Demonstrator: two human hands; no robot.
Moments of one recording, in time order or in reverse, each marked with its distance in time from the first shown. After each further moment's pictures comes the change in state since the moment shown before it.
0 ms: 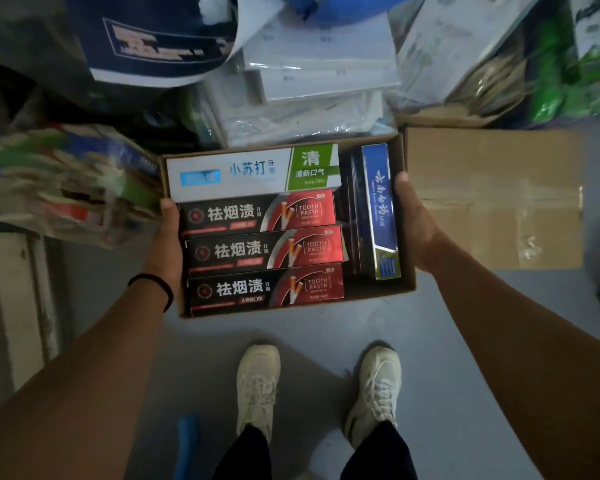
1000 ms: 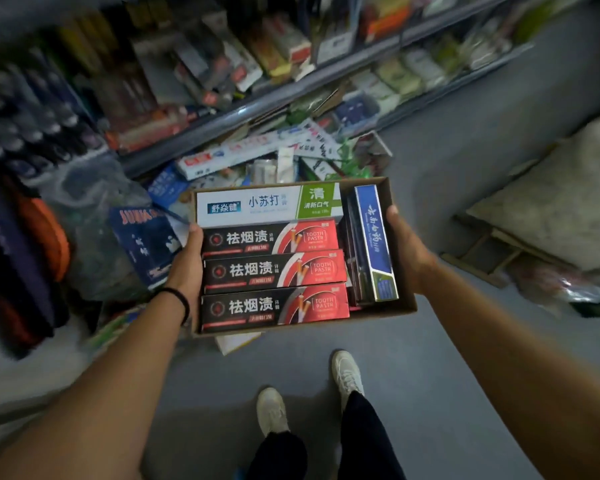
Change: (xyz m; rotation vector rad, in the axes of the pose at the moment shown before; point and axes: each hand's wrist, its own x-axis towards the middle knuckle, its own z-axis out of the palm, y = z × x) left_hand -0.335 0.220 0.137 0.291 -0.207 0.157; right_hand -0.405 -0.149 -0.049 0.360 0.211 -0.233
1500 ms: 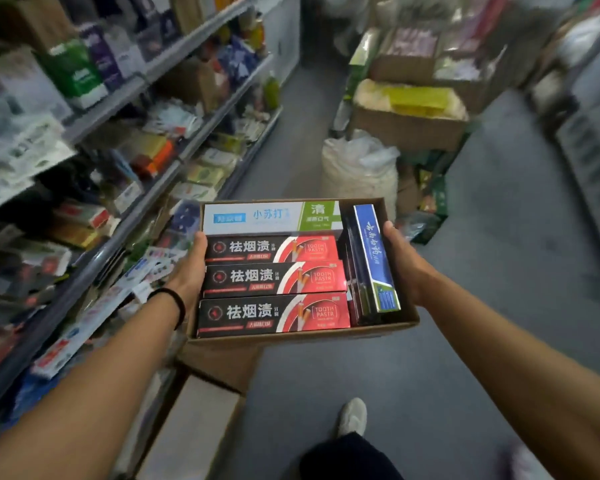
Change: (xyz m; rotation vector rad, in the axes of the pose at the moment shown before) left_hand -0.169 0.134 0.256 0.628 -0.489 0.333; right_hand -0.281 -0.048 -0.168 0.369 0.412 -0.323
